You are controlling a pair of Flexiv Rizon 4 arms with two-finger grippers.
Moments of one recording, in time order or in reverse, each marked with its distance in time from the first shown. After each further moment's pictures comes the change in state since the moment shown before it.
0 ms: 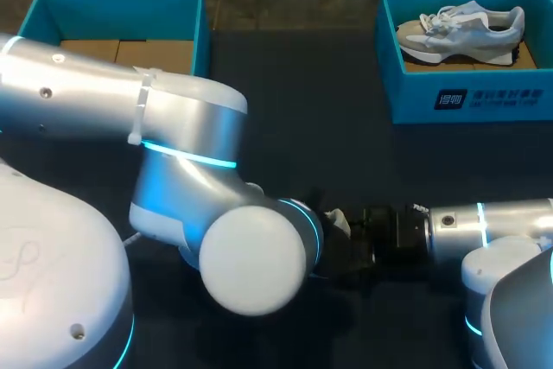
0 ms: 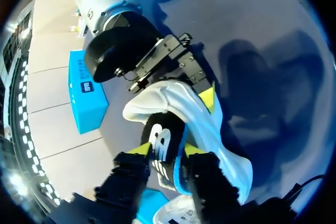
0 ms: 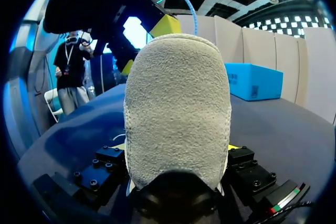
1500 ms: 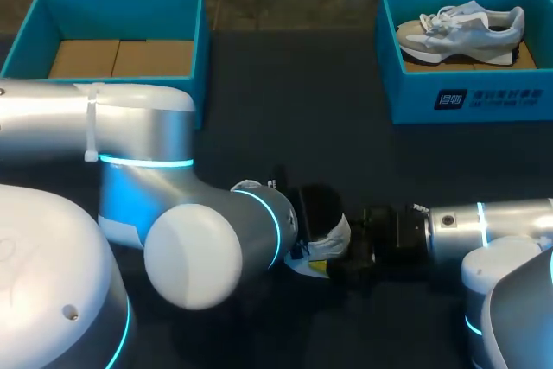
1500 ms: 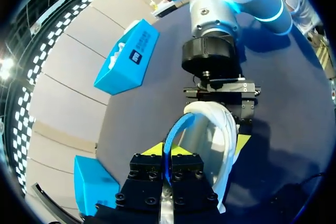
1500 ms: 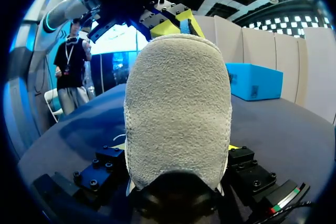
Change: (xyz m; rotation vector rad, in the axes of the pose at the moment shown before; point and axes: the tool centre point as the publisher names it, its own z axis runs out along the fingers) left arm -0.024 0.009 -0.003 0.155 -0.108 -0.707; right arm 0.000 0.000 0.000 0.000 0.000 0.000
